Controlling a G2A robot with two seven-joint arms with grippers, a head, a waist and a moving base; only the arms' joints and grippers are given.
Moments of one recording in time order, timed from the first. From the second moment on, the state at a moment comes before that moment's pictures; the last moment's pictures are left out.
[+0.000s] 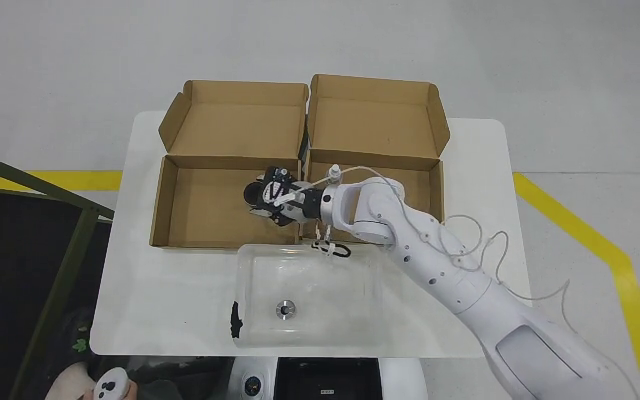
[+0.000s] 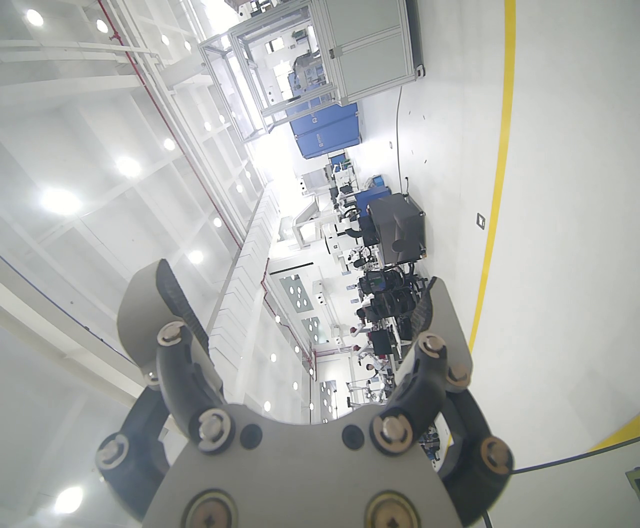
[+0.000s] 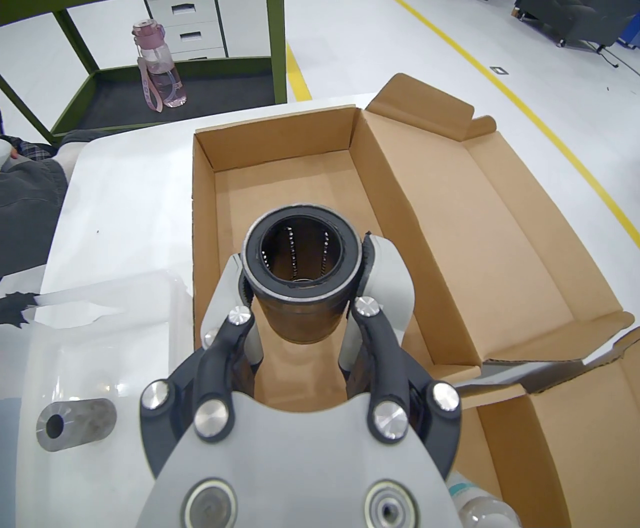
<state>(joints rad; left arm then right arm) -0.36 -0.19 -0.39 -1.44 1.98 -0.36 0.13 -0.65 -1.38 0.66 -1.34 -1.09 -0.57 0.31</state>
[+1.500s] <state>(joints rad) -0.36 -0.19 -0.39 -1.44 1.98 -0.36 0.13 -0.54 -1.51 0.57 -1.13 -1.29 -0.45 0.41</state>
